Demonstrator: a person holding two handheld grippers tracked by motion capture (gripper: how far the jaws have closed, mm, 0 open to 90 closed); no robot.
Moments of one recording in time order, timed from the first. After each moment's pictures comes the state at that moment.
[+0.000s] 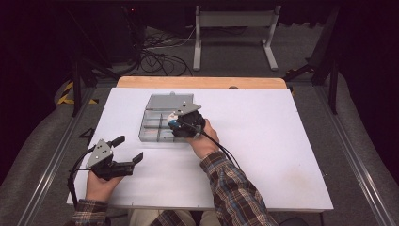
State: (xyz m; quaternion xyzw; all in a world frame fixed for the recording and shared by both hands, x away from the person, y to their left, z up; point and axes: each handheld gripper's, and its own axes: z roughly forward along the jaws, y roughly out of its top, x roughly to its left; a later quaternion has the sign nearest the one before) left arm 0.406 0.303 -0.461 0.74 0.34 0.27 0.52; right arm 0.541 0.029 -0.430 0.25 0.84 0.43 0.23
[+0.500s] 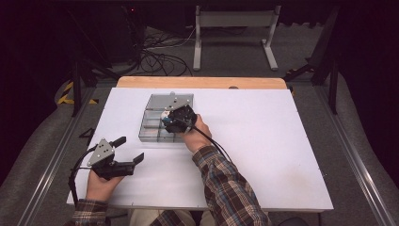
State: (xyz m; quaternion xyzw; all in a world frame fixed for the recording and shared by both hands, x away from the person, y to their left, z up) left arm 0.410 0.302 -0.465 0.74 0.35 0.25 0.51; right arm 0.561 0.055 -0.434 0.25 0.85 0.41 0.23
